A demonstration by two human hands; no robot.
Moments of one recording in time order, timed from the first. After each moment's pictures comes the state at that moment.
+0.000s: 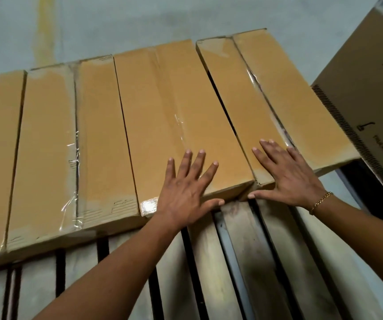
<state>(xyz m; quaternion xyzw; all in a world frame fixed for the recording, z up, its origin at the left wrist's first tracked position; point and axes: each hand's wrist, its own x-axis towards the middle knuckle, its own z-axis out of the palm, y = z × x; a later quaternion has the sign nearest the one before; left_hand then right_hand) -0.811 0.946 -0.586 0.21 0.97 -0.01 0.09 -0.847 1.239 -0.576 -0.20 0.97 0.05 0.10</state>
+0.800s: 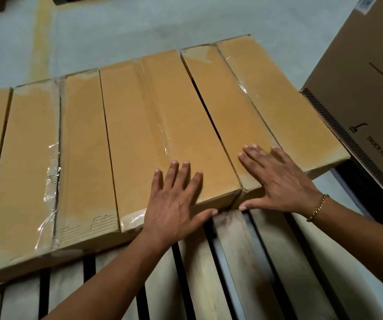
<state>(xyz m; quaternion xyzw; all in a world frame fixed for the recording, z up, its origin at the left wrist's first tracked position) -0.806 0.963 -0.580 0.18 0.98 0.01 0.07 -0.853 1.249 -0.573 -0.27 0.96 0.05 0.06</state>
